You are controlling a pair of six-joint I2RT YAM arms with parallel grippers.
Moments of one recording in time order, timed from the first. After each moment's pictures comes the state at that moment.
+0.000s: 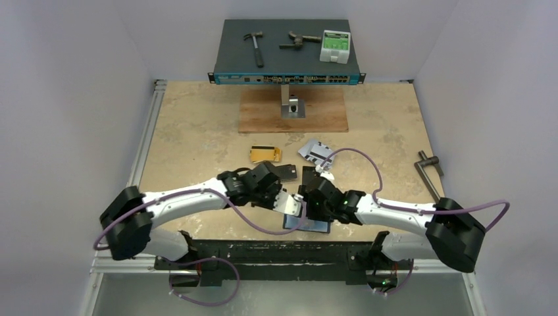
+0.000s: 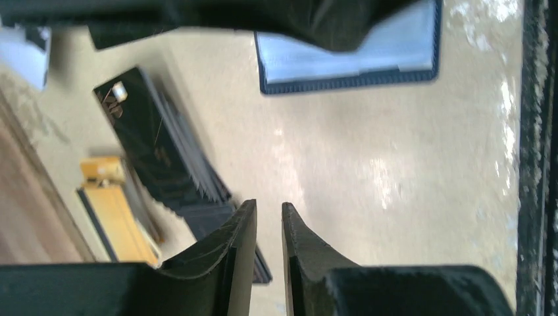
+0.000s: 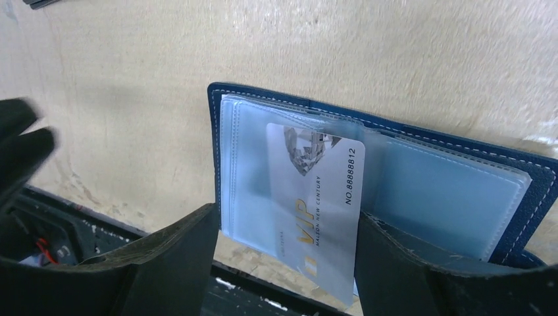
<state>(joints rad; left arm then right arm) -1.02 1.44 0.88 -0.46 0.07 0.85 0.97 1.22 0.50 -0.24 0.11 1.06</state>
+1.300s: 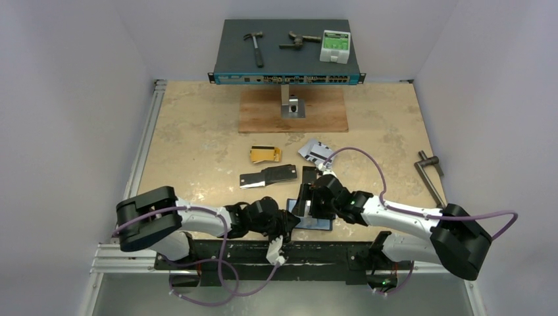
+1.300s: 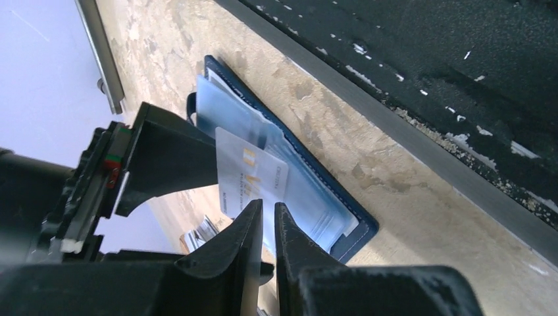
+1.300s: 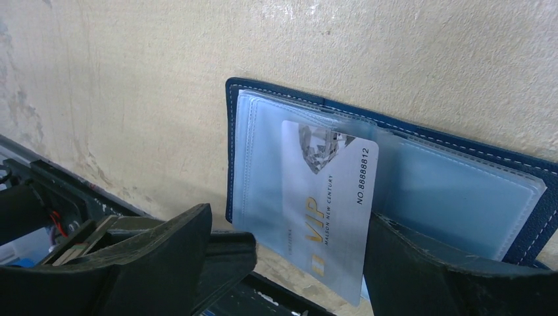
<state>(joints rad) -1.20 1.46 0.45 0.36 0.32 1.61 0.89 1.17 0.46 -0.17 0.00 0.94</state>
